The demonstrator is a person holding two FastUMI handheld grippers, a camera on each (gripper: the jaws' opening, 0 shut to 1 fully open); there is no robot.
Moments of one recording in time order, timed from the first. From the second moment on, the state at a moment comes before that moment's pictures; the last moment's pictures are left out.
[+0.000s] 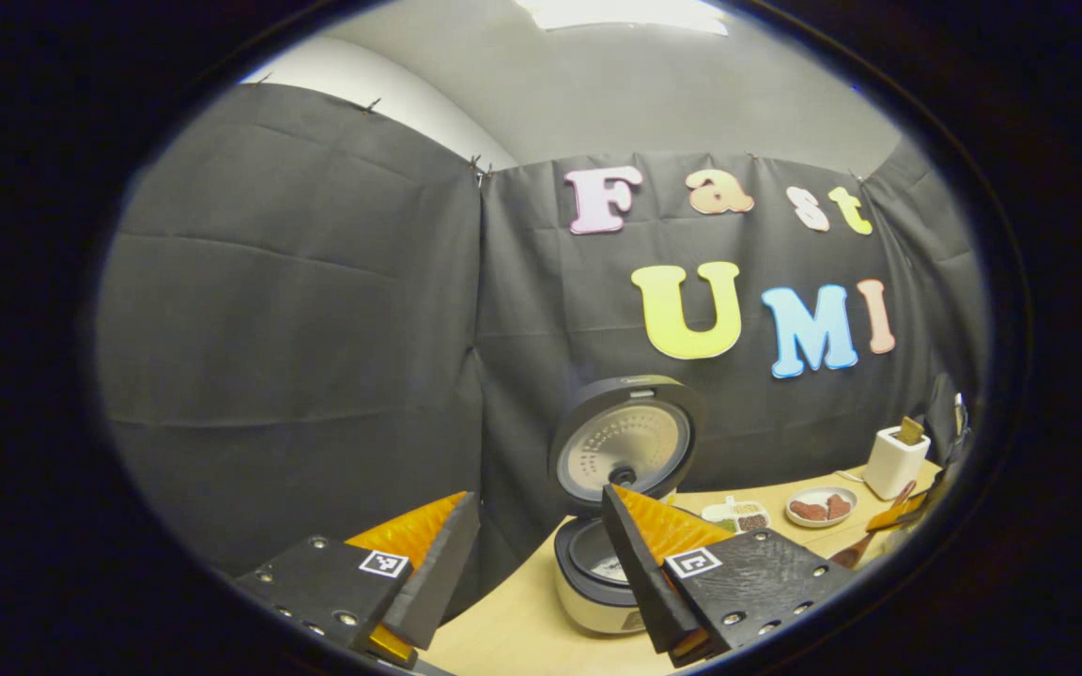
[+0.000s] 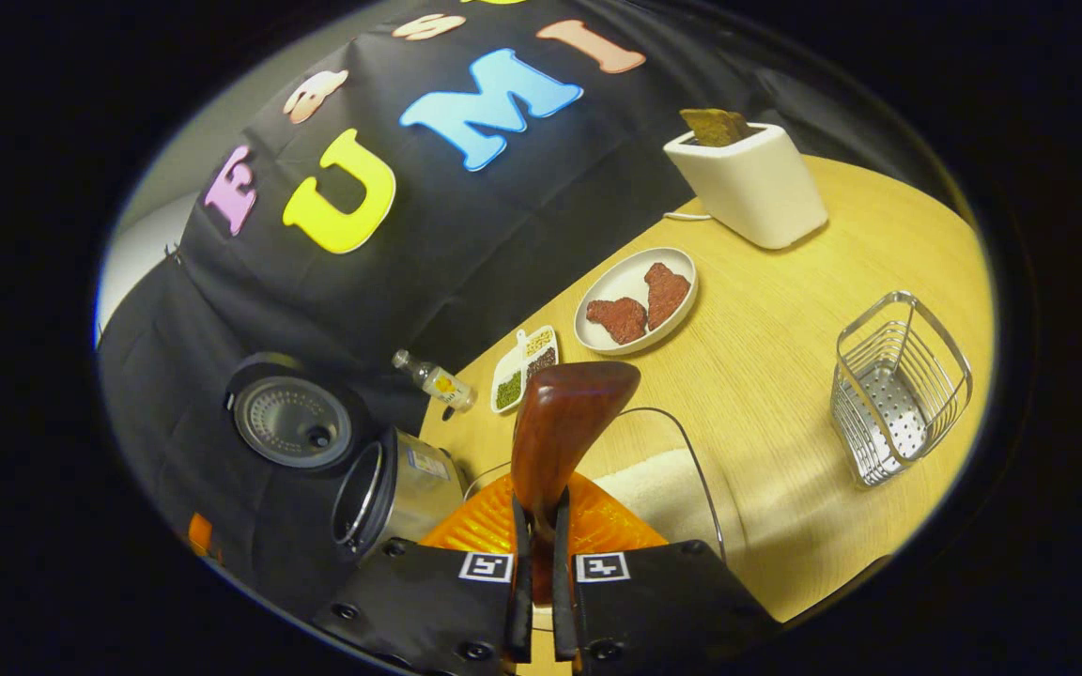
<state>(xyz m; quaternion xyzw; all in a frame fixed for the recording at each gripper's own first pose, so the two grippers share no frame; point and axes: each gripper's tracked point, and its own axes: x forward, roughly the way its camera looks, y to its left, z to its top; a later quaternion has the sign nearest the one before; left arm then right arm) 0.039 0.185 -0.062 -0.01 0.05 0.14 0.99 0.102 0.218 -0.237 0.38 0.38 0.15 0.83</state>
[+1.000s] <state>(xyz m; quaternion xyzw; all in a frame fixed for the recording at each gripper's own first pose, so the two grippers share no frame) 0.014 0.238 -0.079 -0.01 0.06 0.20 0.98 0.174 0.369 -0.111 0.46 0.32 0.27 0.78</state>
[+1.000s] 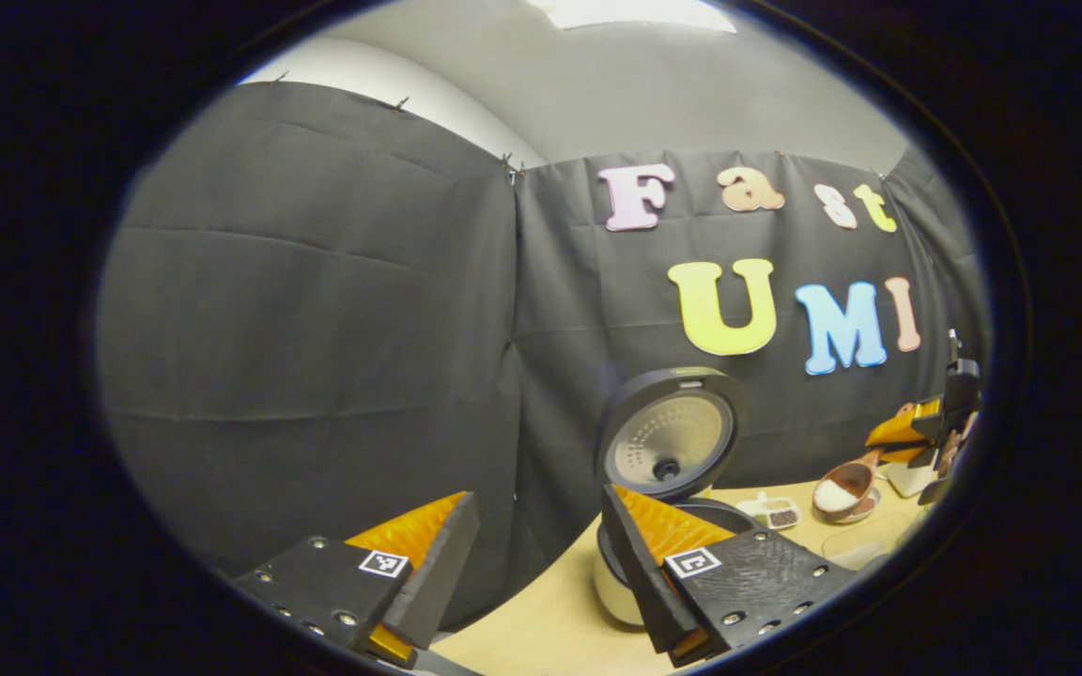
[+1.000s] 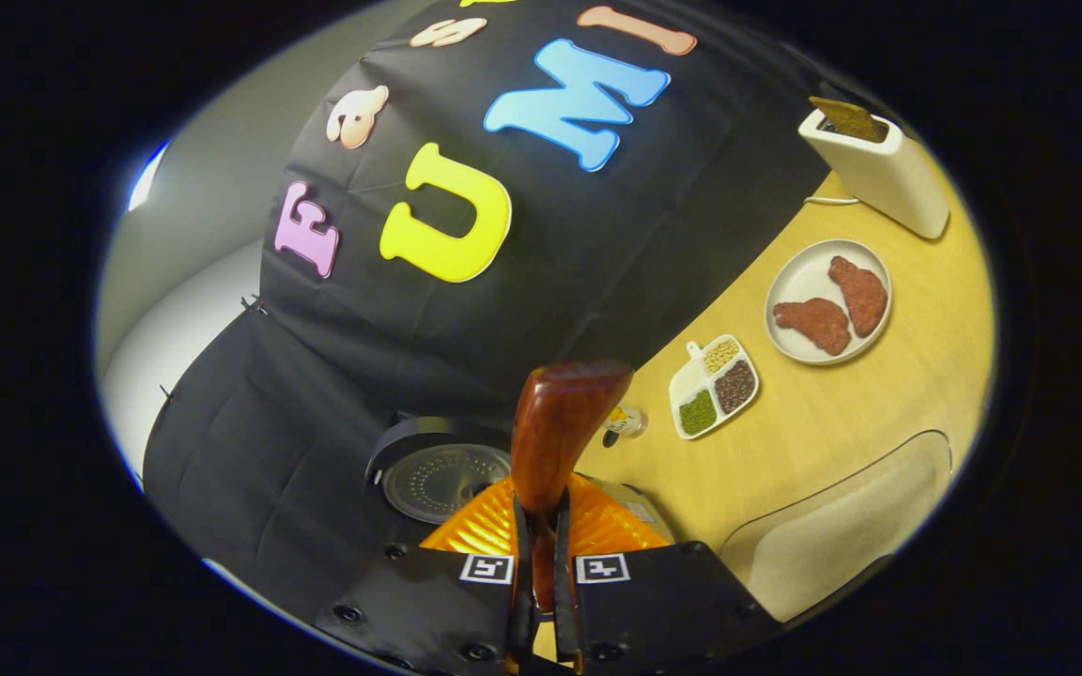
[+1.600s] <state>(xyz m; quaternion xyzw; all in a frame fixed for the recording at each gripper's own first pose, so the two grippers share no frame) -0.036 0.309 -0.104 -0.01 0.09 0.29 0.95 0.162 0.532 -0.145 0.36 0.35 0.35 0.79</state>
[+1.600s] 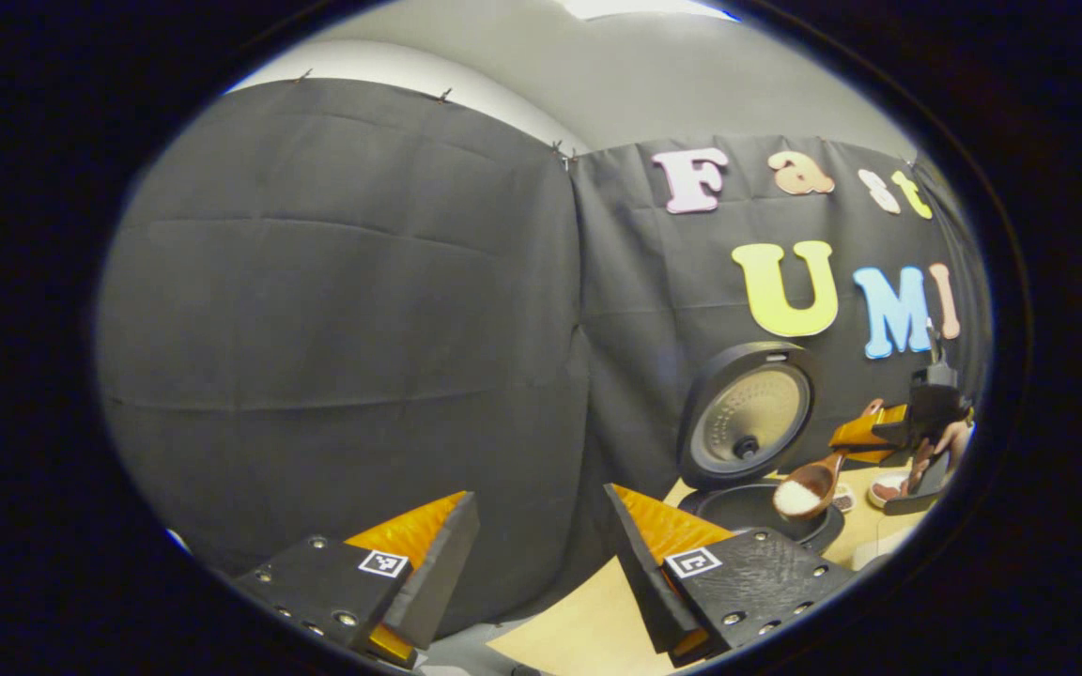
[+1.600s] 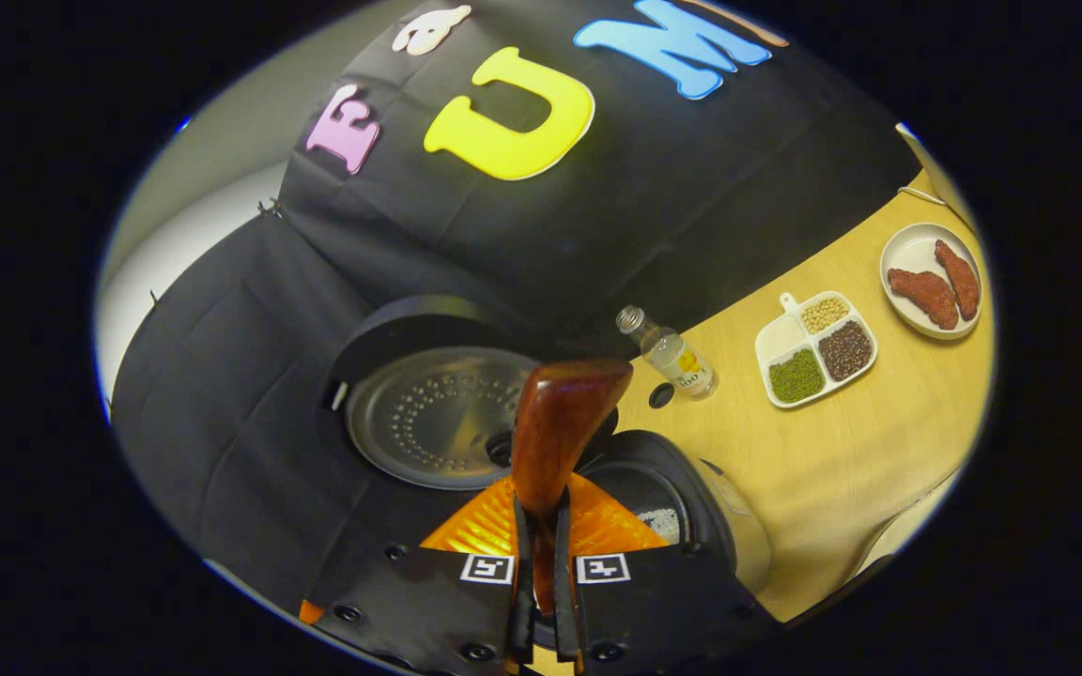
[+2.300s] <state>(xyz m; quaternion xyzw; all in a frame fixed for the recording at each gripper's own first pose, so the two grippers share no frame) -0.043 0.326 -0.121 -0.01 0.10 0.31 0.95 0.138 0.591 -0.180 0.13 0.30 0.42 0.85</state>
